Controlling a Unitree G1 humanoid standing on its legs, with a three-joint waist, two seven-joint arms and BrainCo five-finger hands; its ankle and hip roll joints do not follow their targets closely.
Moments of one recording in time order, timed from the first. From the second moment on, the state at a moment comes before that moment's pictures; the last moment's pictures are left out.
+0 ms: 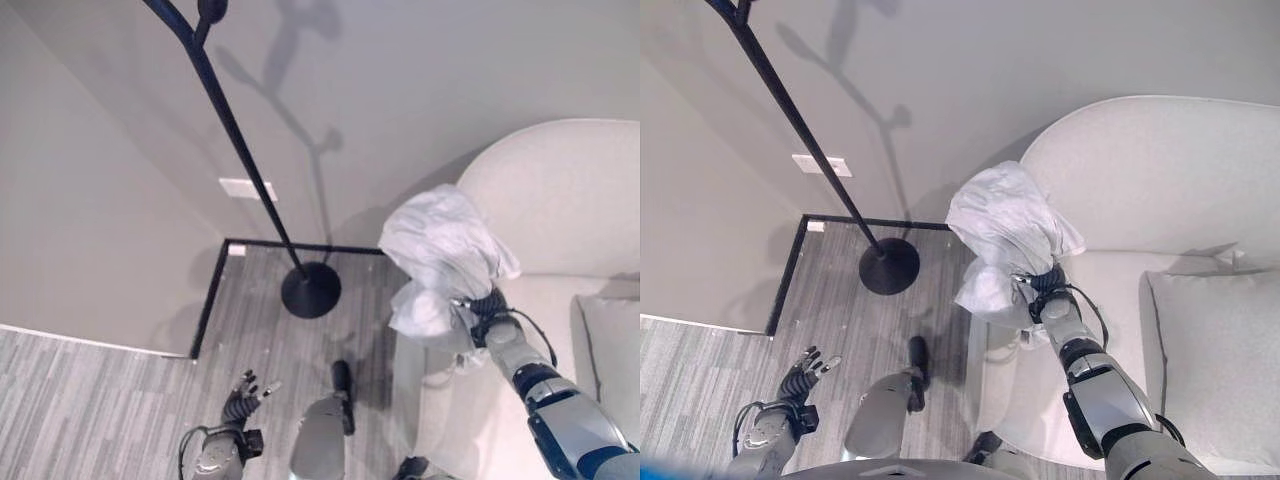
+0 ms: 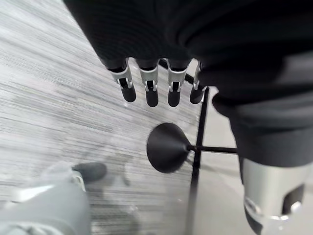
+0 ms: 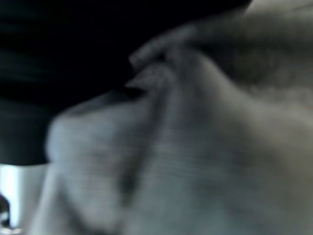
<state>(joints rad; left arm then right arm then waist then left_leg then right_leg) 0.13 0.34 -0.15 0.67 -0.47 -0.19 0.09 -0.59 -0.30 0.25 1.15 0.10 -0.10 -0.32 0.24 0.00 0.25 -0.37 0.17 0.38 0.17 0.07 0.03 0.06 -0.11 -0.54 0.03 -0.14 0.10</state>
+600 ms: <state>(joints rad) 0.08 0.31 -0.18 0.63 -0.46 -0.21 0.10 -0.47 -0.27 0.32 1.02 0.29 -0.15 -0.23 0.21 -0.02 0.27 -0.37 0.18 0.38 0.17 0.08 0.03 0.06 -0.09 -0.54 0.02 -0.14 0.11</state>
